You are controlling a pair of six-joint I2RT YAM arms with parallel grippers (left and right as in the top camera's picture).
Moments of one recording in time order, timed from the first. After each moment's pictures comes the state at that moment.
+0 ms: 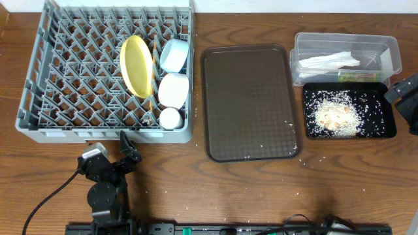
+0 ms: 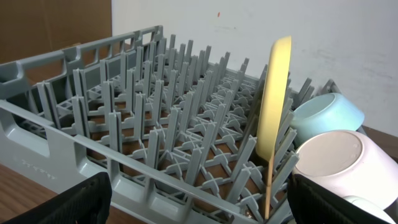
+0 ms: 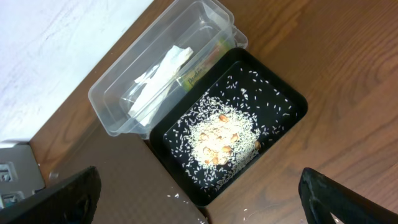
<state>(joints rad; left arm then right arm) 0.12 0.01 0.06 -0.19 -0.15 -0.25 -0.46 1.18 1.48 -1.12 -0.10 0.47</state>
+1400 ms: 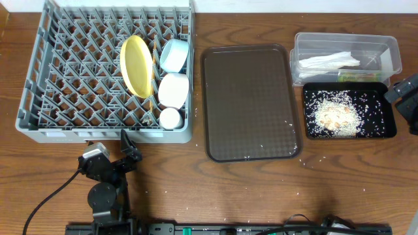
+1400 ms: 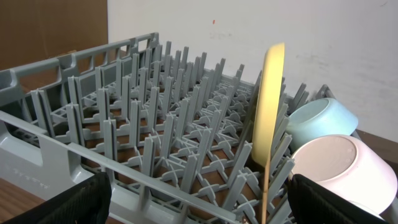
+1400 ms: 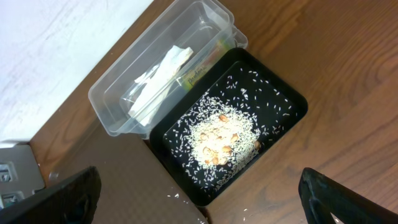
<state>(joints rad) 0.12 0.01 0.04 -0.14 -0.14 -0.24 -0.46 1.18 1.48 -1.12 -0.10 0.47</state>
